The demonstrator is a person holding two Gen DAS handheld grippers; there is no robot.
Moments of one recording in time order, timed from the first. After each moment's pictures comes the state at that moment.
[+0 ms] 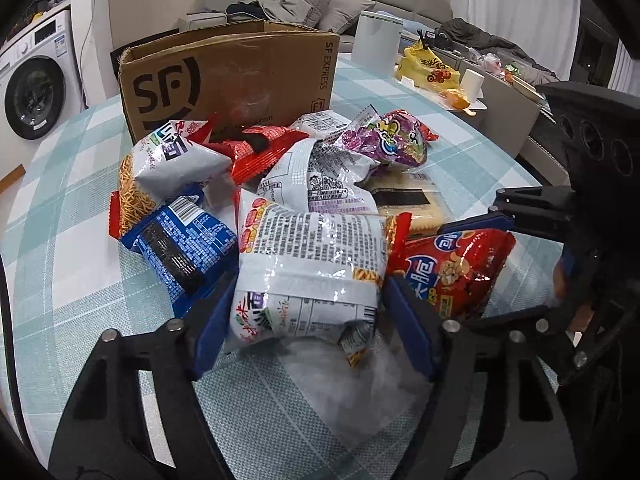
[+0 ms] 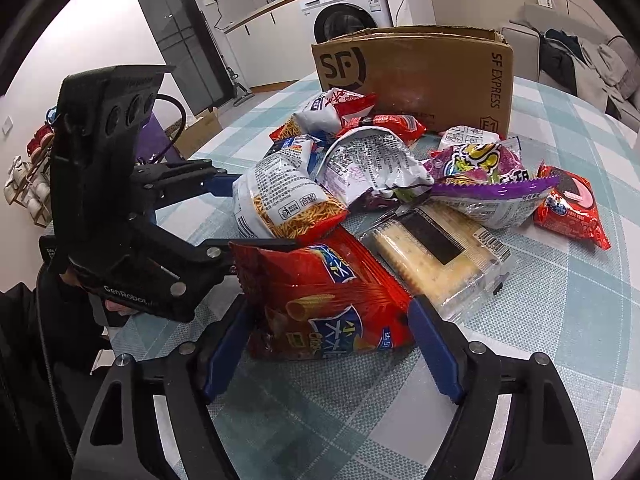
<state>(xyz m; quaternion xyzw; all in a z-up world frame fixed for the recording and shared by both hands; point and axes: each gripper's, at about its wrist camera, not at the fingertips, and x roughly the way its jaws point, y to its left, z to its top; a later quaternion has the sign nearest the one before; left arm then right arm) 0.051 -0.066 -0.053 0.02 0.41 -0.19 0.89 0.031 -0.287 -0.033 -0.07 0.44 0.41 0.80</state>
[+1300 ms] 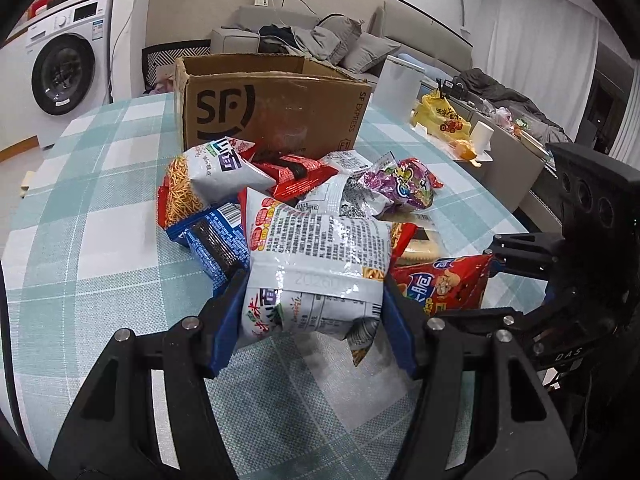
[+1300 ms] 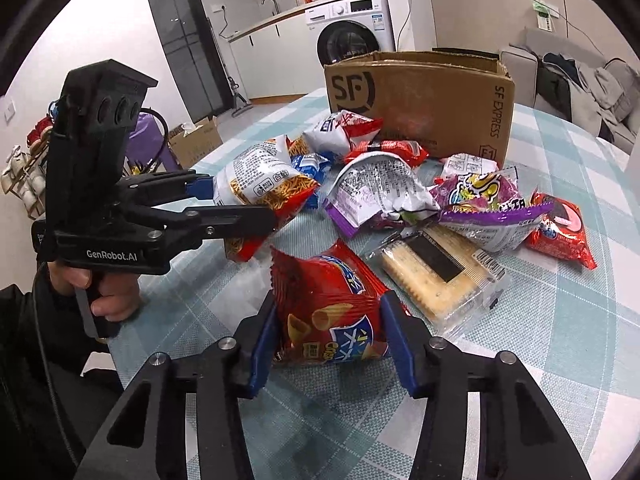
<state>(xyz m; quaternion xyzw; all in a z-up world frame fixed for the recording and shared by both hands) 0.018 -0.027 -0.029 -0.06 0.37 -0.16 0.91 0.022 -0.283 -0.023 -0.08 0.40 0.40 0.82</state>
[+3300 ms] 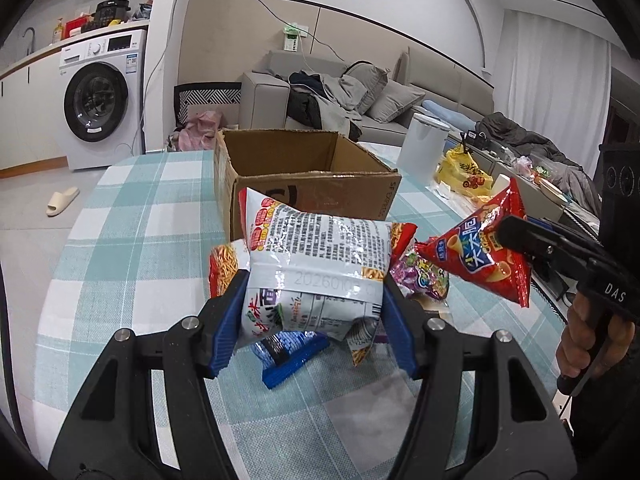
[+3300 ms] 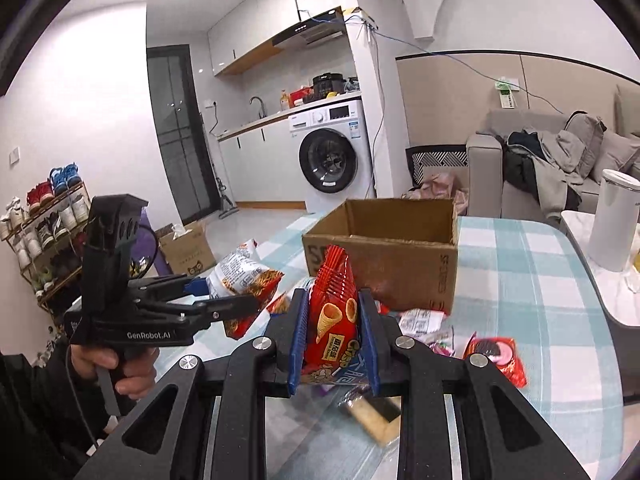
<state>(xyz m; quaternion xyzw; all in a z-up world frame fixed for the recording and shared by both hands) 0.024 -0.009 0.037 -0.07 0.29 -0.10 0.95 0.030 -0.308 0.074 0.00 0.23 0.37 0.90</state>
